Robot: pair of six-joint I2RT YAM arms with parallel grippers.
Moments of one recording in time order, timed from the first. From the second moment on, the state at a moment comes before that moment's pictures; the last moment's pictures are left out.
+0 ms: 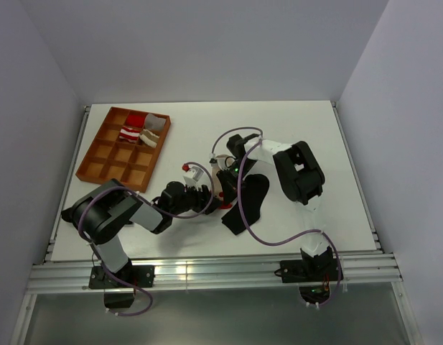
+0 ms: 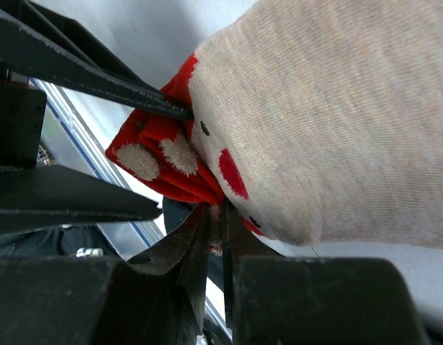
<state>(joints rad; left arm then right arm) -0.73 1.73 0.41 0.98 0.25 -0.56 0.50 2.18 1.51 -0.97 -0.75 -0.23</state>
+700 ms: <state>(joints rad) -0.73 1.72 0.49 0.76 0.19 -0.67 0.49 2.12 1.45 -0.91 -0.73 -0.23</state>
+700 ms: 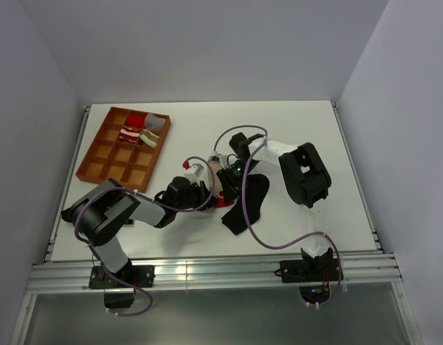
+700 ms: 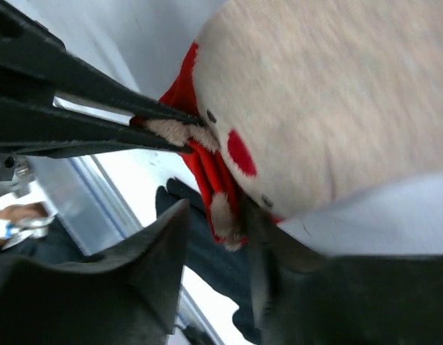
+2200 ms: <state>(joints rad) -0.55 1.67 0.60 0.21 0.60 -0.92 0.96 1.41 0.78 -0.24 -0.21 -0.63</state>
